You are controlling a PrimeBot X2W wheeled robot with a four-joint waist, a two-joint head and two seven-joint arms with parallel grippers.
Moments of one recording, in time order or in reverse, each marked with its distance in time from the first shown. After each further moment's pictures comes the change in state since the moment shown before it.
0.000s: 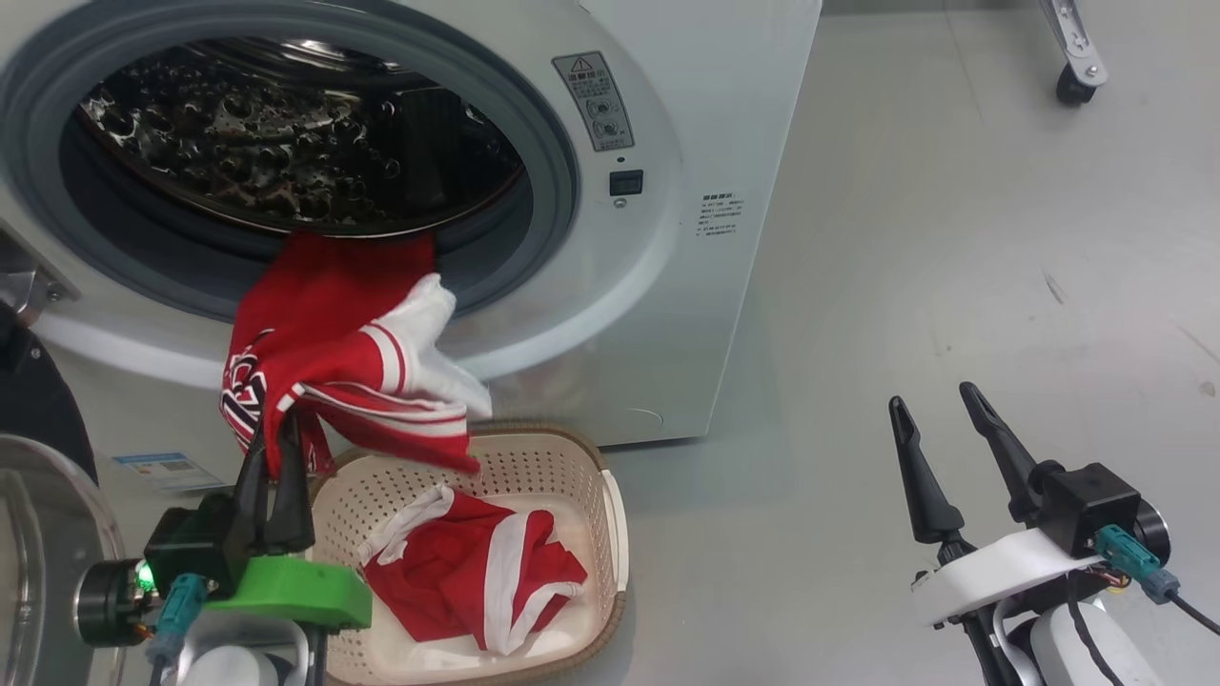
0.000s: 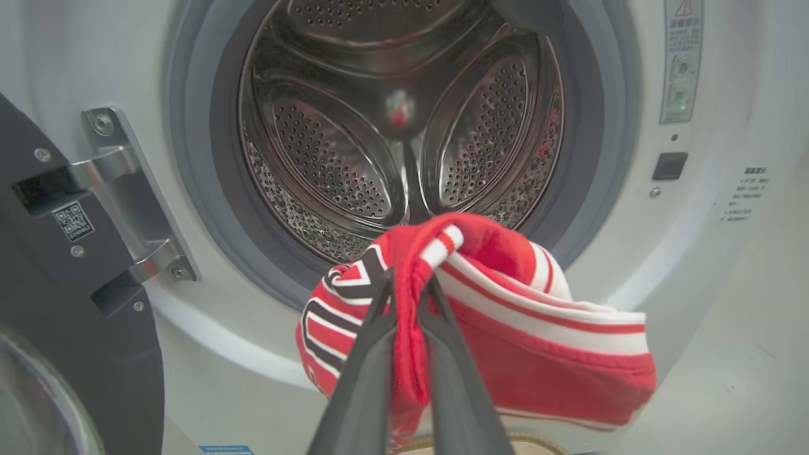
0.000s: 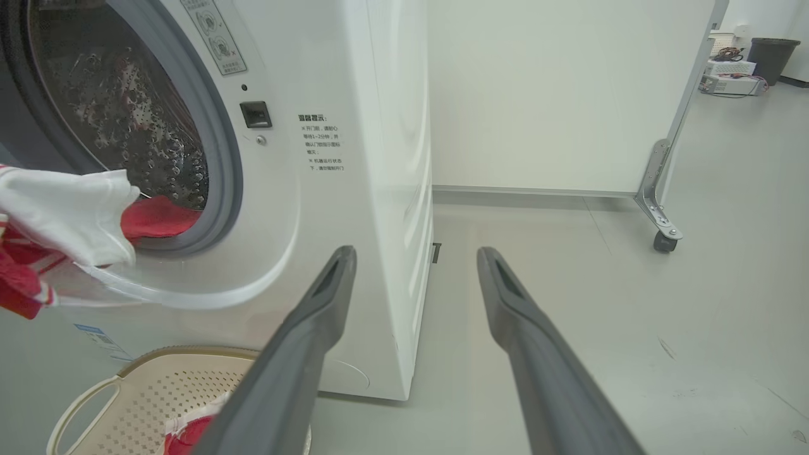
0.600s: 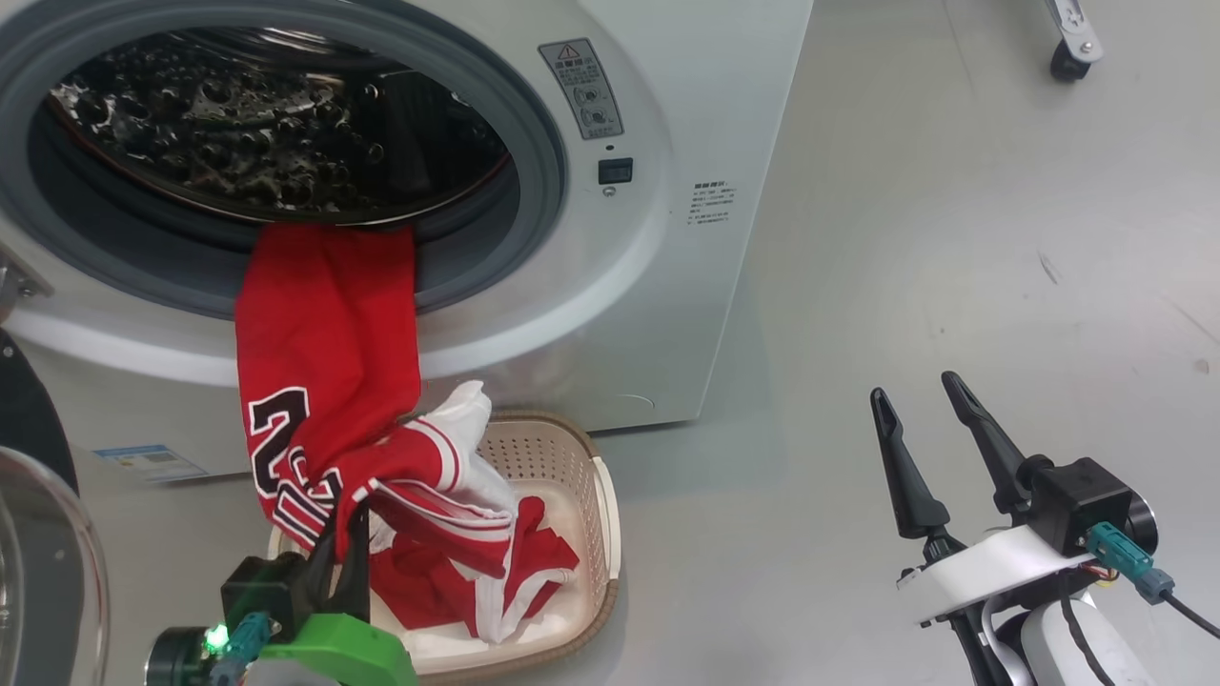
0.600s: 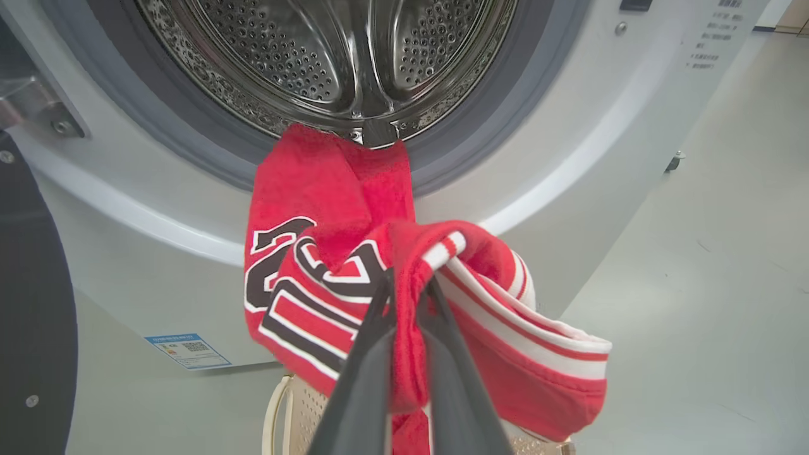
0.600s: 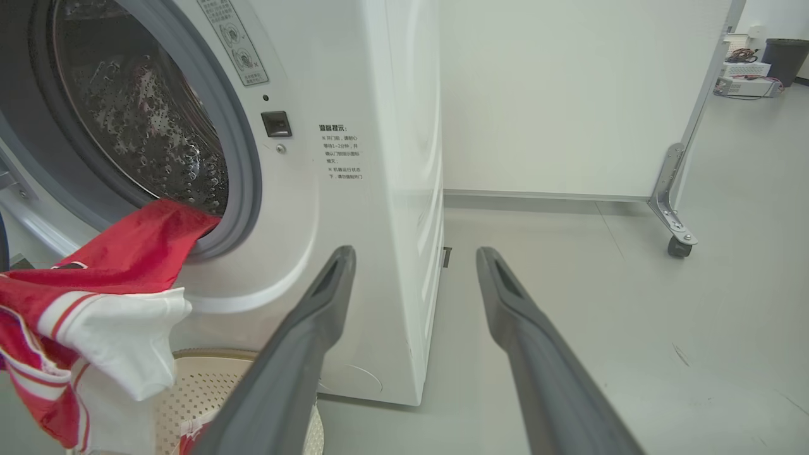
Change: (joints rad) left arm 0.091 0.000 -0.088 0.031 -0.038 -0.005 0.085; right arm 0.013 0.006 0.021 -0.073 0.000 -0.007 0.023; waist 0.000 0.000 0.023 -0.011
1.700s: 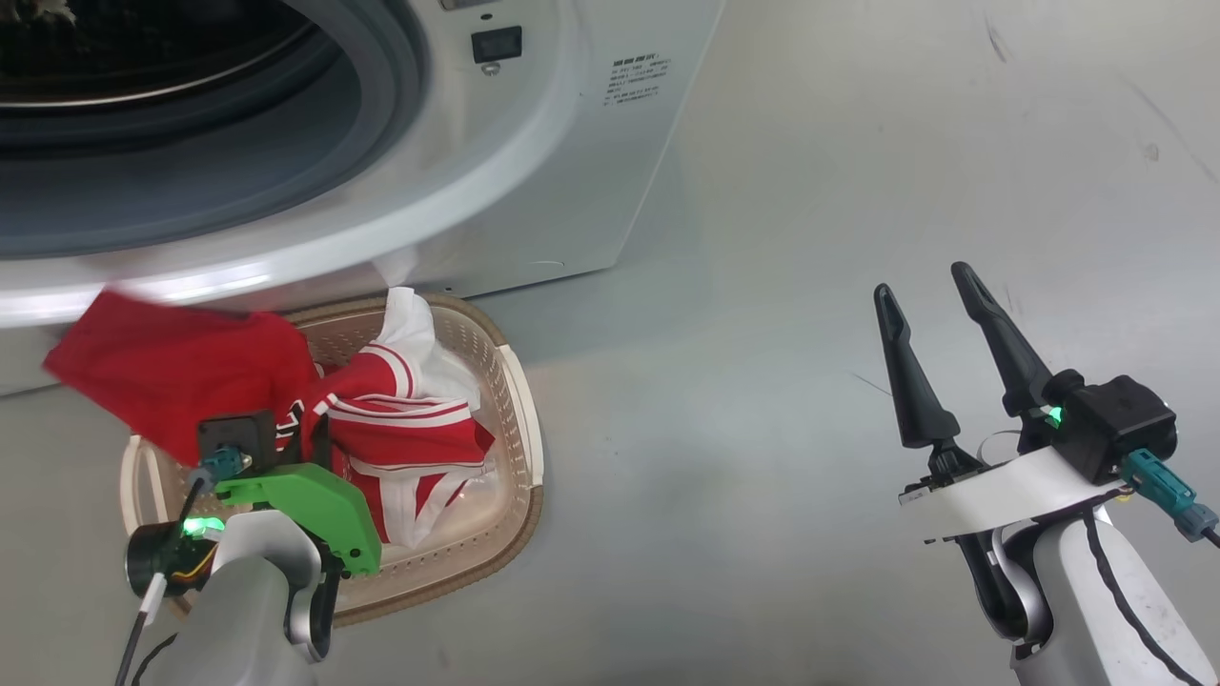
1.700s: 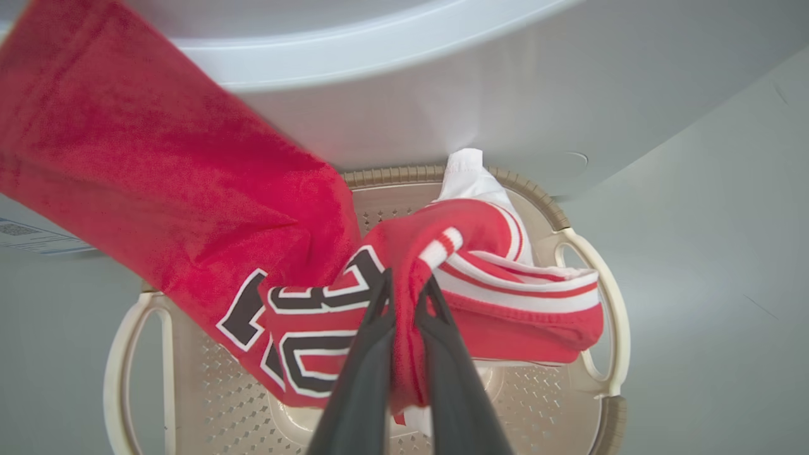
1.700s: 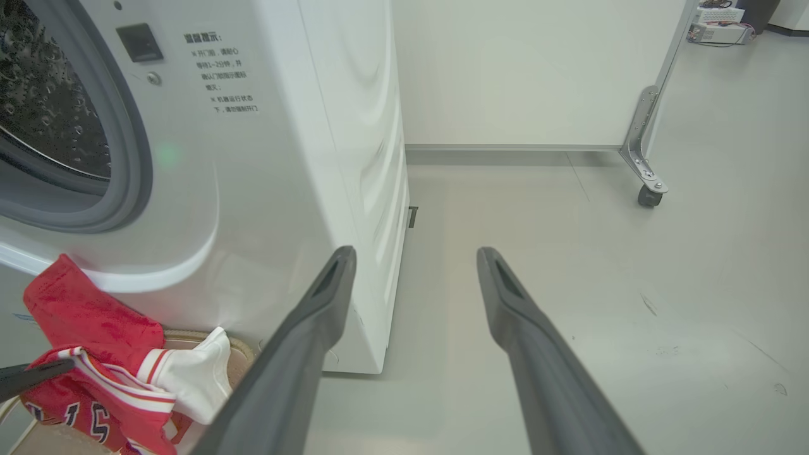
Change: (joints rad) left arm -0.389 -0.006 0.021 0.500 -0.087 -0.027 0.098; right arm -0.117 -0.004 0.002 -0.088 0.011 0.021 0.012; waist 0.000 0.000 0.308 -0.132
